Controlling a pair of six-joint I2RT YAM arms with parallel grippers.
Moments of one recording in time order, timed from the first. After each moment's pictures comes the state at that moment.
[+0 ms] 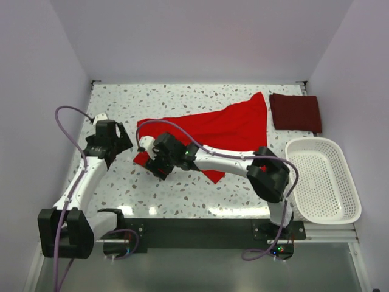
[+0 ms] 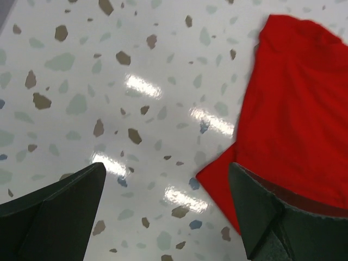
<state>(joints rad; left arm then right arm) -0.03 1.12 0.79 -0.41 -0.32 -0.41 1.06 1.93 1.46 -0.29 -0.10 -0.05</state>
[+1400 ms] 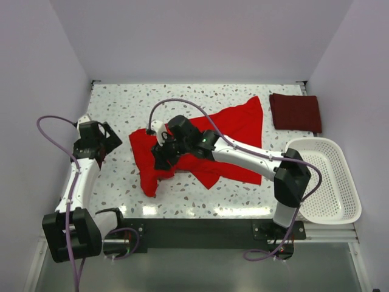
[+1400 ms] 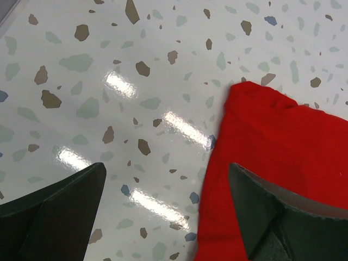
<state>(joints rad) 0.18 1.10 0.74 -0.40 -0.16 -0.46 1.01 1.79 1.52 -0.36 -0.35 0.08</state>
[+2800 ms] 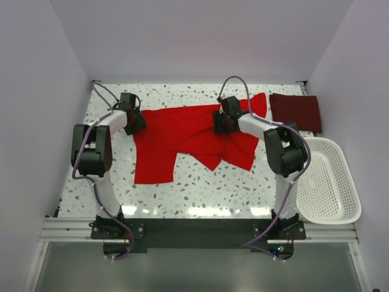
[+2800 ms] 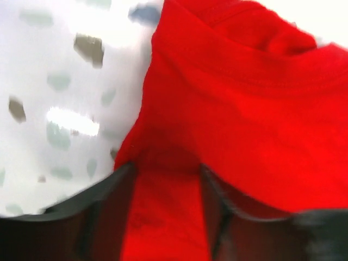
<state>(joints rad) -0.06 1.95 1.28 -0.38 -0.11 -0.51 0.41 2.03 1.37 -0.27 0.04 0.24</state>
